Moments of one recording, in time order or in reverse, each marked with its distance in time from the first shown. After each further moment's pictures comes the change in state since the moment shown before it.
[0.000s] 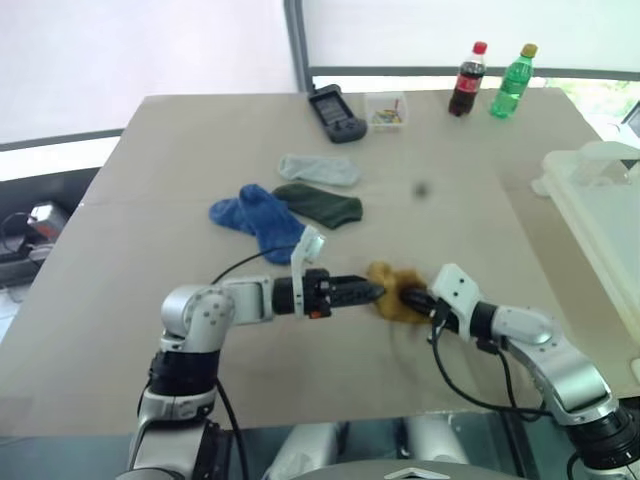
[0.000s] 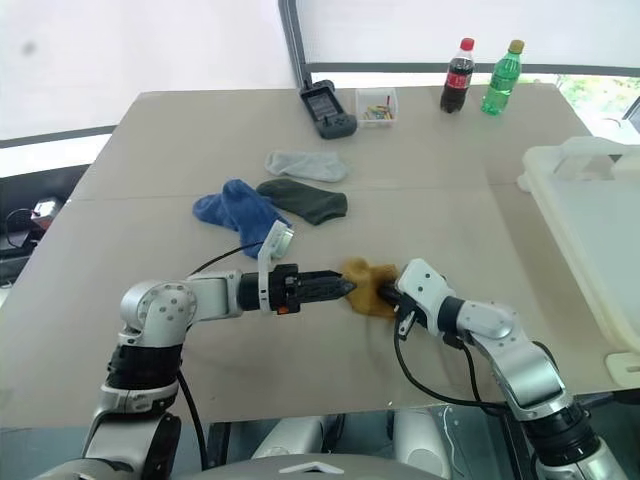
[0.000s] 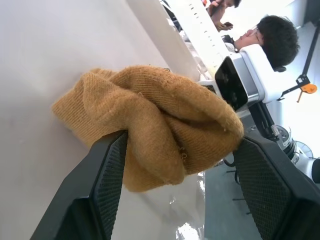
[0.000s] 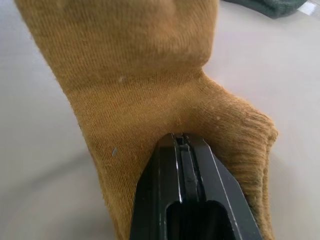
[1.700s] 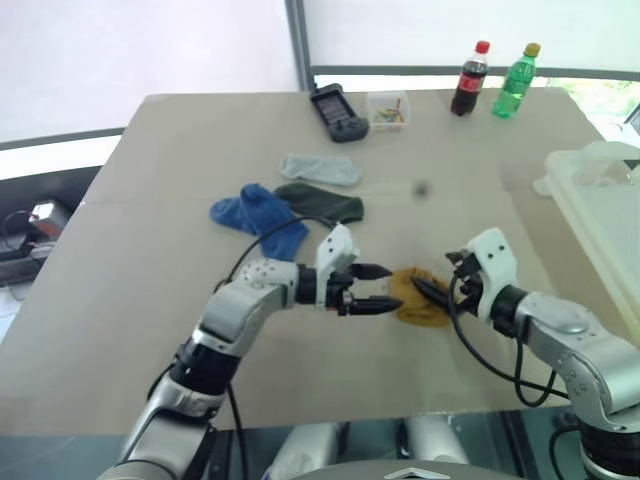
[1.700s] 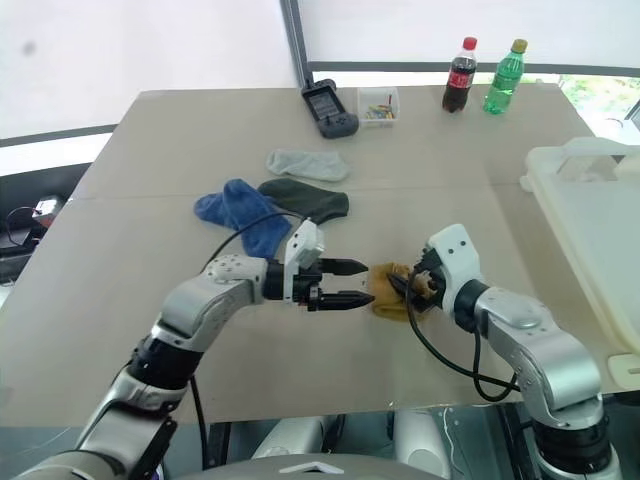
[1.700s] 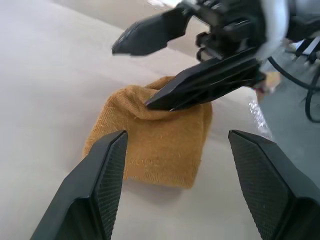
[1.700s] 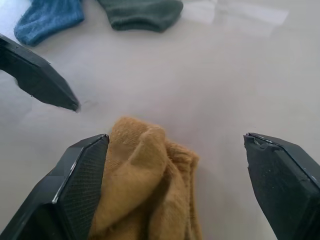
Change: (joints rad) left arm 0.007 0.124 -0.293 -0.048 0.444 -0.656 -0.262; right arm -0.061 0.103 -0.229 -0.262 0.222 0.603 -0.307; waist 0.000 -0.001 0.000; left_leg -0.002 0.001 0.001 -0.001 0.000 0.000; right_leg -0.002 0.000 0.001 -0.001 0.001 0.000
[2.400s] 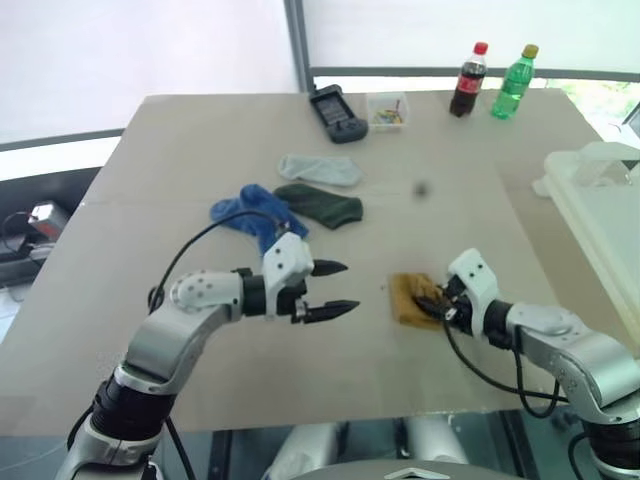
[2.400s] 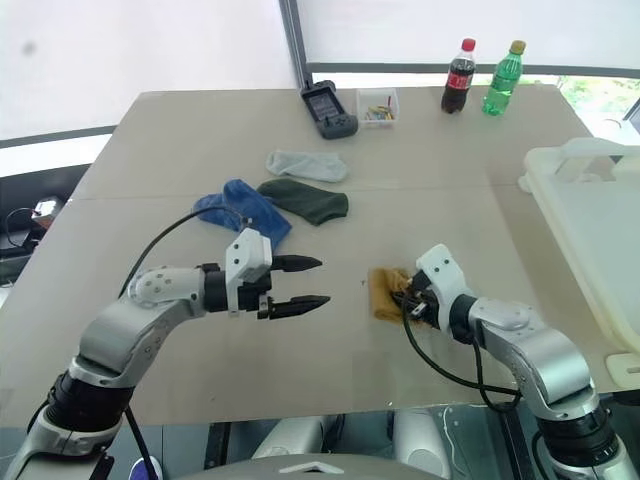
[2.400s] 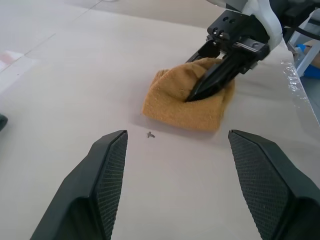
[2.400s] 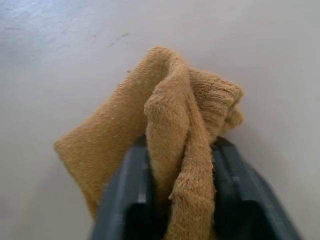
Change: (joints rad) left arm 0.182 0.183 0.168 -0.229 0.010 -0.070 0.050; right arm 0.036 -0.130 0.114 0.091 0.014 -0.086 0.116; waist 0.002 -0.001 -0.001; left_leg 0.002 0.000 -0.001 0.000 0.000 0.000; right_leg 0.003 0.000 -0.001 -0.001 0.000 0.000
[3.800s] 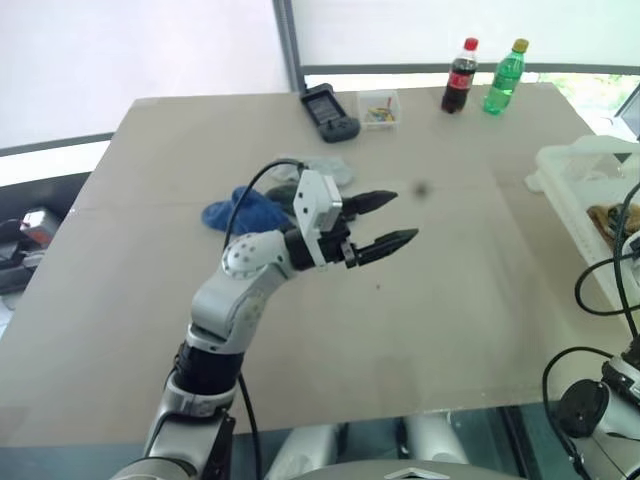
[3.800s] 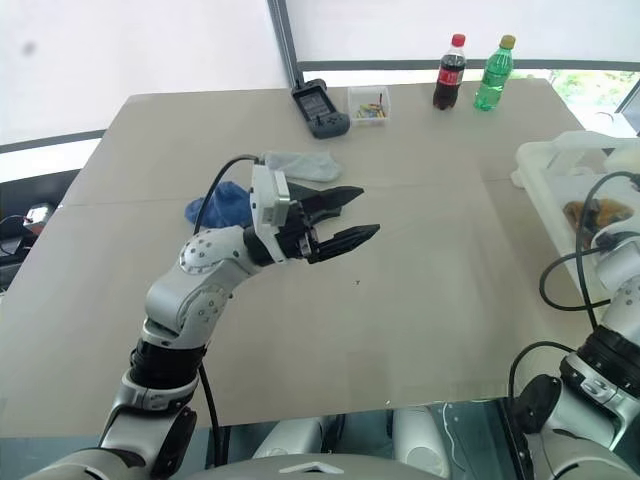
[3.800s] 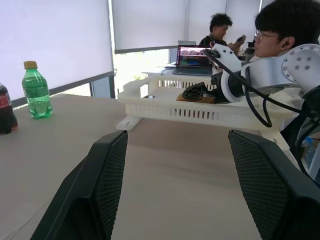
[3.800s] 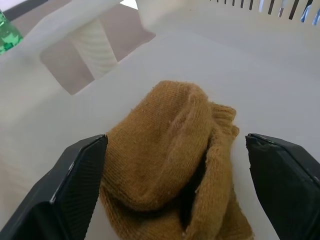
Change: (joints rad) left arm -0.230 -0.340 -0.016 0.106 -0.055 -0.110 0.145; right arm -0.406 0.147 -0.875 0.364 0.041 0.131 -0.777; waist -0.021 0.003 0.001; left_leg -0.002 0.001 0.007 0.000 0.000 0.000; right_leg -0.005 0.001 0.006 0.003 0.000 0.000
